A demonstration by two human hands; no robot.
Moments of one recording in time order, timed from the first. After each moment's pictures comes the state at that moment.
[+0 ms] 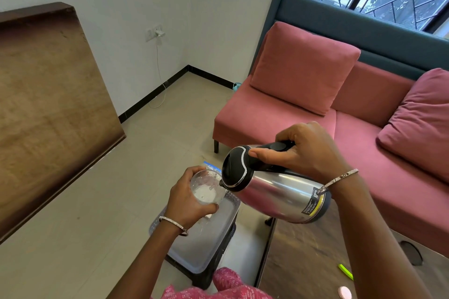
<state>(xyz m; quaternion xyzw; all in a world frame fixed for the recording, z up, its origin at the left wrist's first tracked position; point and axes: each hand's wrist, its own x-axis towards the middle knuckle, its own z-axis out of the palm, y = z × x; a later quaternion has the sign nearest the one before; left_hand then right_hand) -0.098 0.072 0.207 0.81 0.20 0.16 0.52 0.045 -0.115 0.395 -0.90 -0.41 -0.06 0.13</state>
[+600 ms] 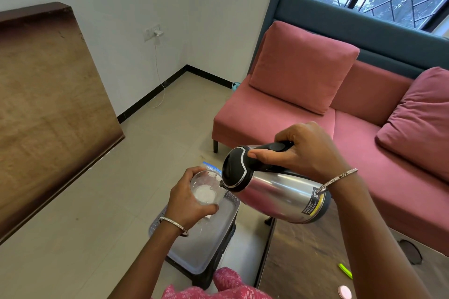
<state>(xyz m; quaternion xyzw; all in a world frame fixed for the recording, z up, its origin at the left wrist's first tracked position) -0.097 0.070 0.207 0.81 0.21 0.15 0.52 0.049 -0.115 0.393 -0.90 -0.42 -0.05 0.12</state>
